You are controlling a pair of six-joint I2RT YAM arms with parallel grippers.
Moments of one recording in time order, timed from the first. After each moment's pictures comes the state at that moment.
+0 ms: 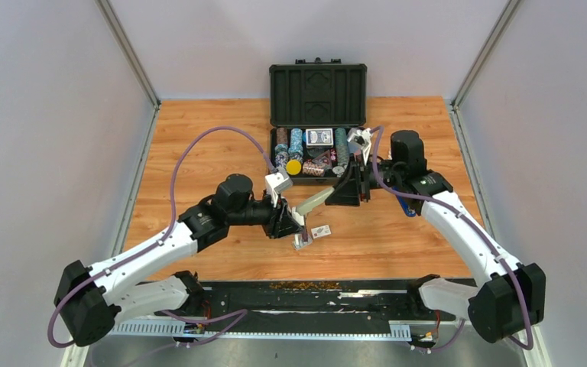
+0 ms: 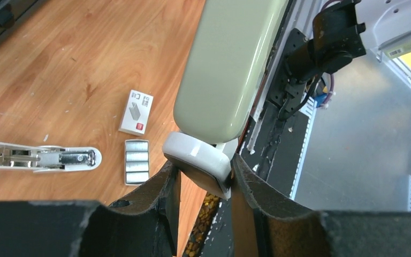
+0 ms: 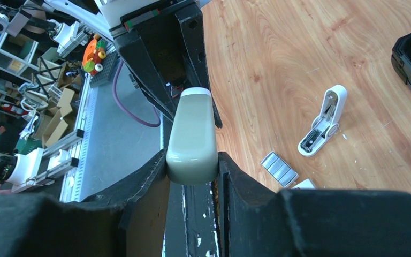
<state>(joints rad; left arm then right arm) -0.81 1.01 0.71 -0.12 0.51 -0.26 0.36 1.17 0.97 -0.25 -1.16 0.16</state>
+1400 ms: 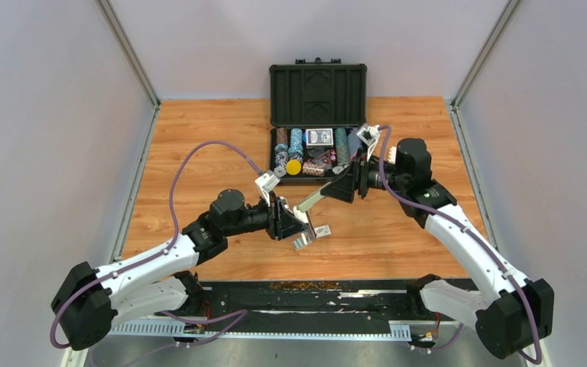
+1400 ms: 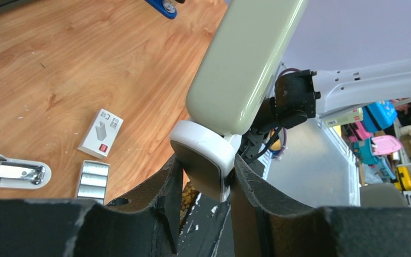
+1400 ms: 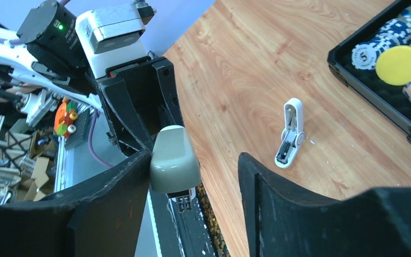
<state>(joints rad) -0.83 0.97 0.52 0.25 0.42 -0.62 0.40 1.10 0.91 -0.08 -0.91 0.41</state>
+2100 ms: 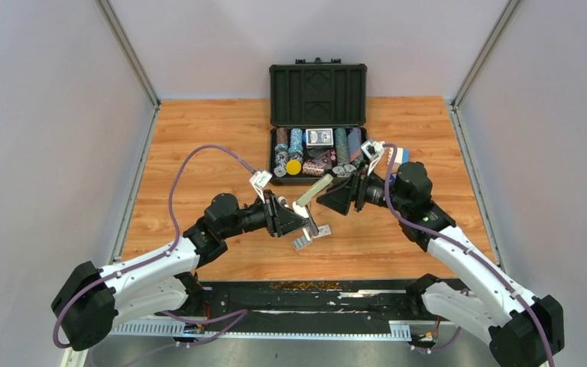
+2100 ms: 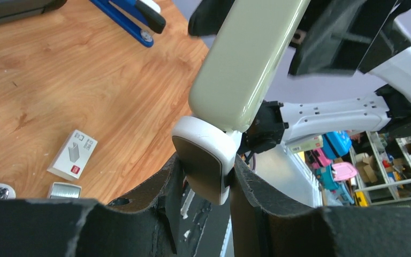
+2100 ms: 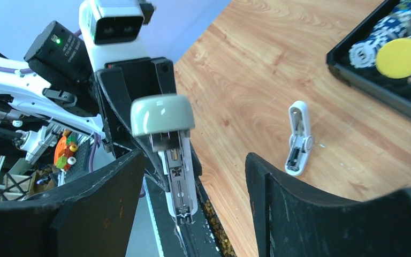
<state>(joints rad) -0.82 0.97 0.44 0.47 0.42 -0.78 0.49 0.93 0.70 0.11 -0.68 0.58</state>
